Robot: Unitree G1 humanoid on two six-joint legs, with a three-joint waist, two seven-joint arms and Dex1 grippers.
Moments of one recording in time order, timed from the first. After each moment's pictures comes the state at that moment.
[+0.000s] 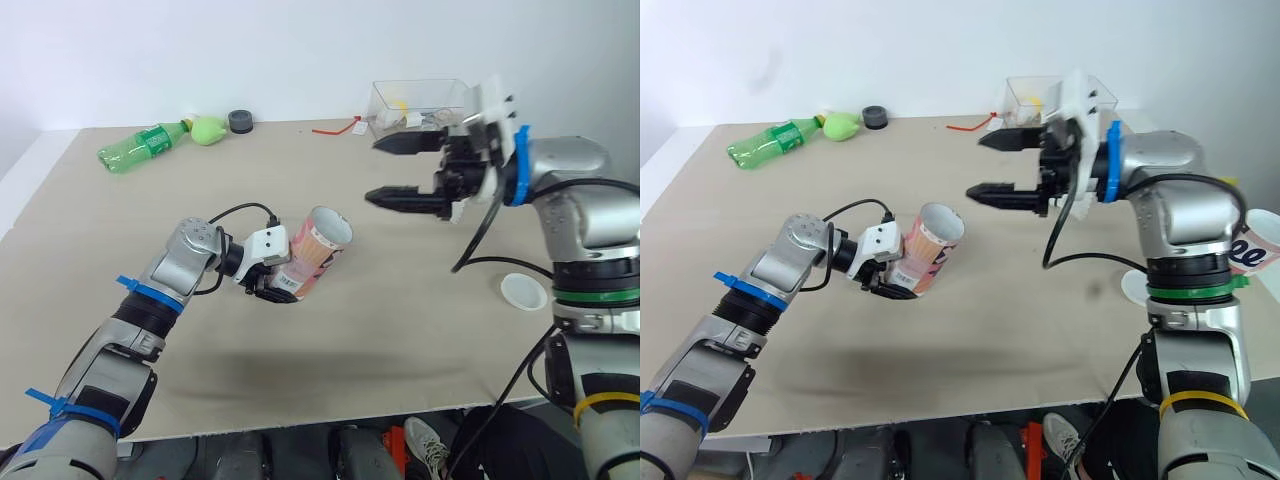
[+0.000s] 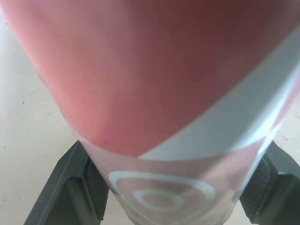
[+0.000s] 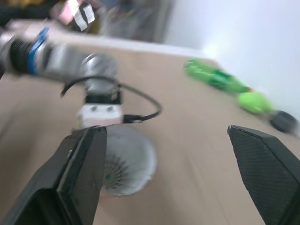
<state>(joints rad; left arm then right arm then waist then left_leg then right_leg) -0.84 0.50 -0.35 0.41 0.00 0.26 -1.34 -0.97 -0.71 -0.03 0.13 0.45 0.54 1.24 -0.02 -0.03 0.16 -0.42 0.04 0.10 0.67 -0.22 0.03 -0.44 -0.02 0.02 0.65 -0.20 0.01</state>
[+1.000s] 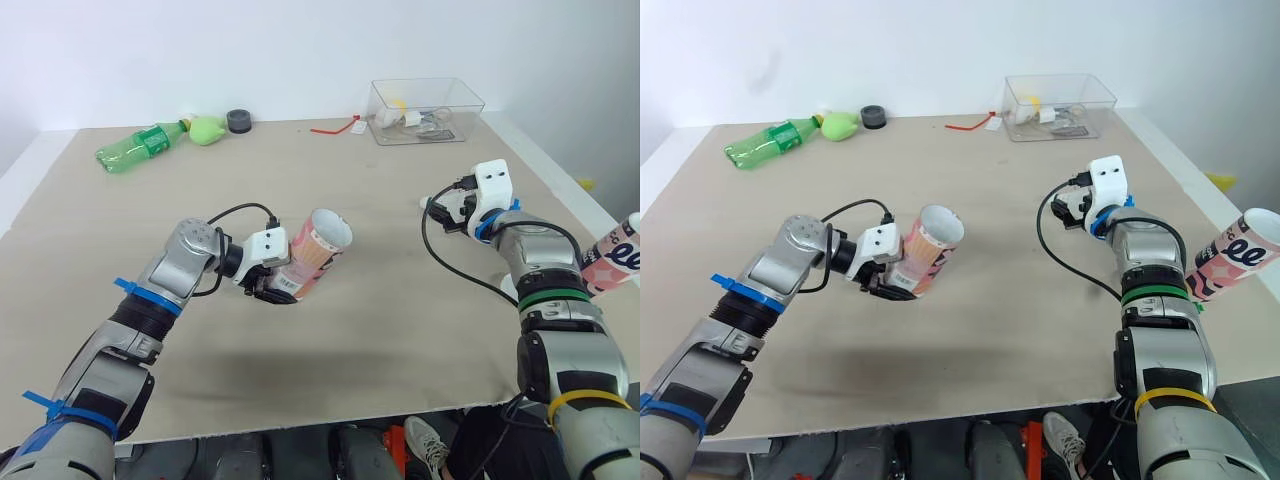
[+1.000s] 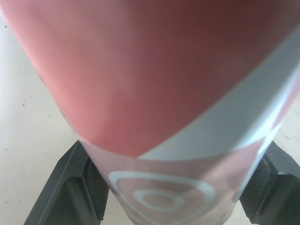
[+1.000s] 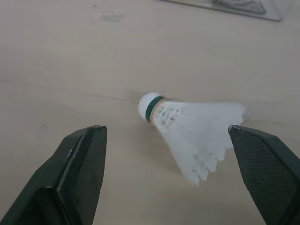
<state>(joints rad) -0.82 0.52 -0.35 0.37 0.00 0.27 -1.34 -0.99 -0.57 -0.08 0.90 0.09 0.33 0.46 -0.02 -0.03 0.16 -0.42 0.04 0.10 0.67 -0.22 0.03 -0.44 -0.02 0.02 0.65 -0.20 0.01</state>
